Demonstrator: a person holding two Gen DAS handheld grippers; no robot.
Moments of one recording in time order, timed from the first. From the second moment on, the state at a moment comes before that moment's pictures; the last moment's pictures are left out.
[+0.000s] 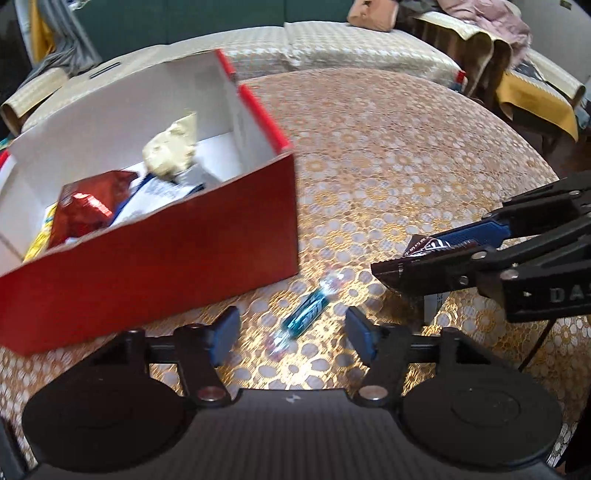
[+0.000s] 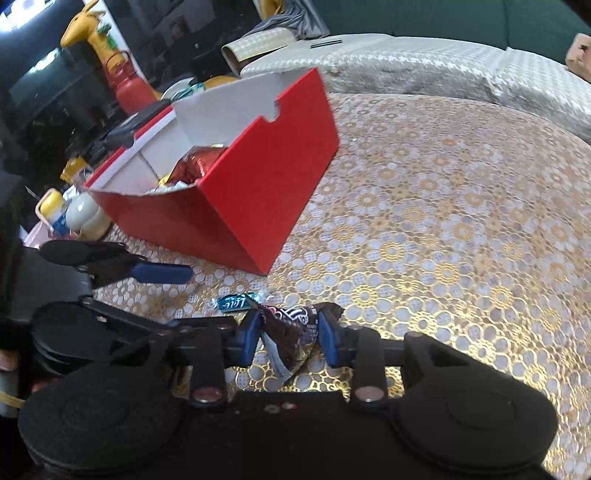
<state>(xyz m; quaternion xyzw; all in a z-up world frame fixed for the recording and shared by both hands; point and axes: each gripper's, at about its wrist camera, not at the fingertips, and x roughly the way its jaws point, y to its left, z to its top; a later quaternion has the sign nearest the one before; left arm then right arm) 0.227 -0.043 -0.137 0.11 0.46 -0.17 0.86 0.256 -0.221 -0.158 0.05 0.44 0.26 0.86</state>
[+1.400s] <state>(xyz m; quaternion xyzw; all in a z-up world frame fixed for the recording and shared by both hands) 0.195 -0.014 -0.127 0.01 0.49 -0.14 0.86 0.275 -0.187 -0.179 -0.09 0.44 0.24 0.86</state>
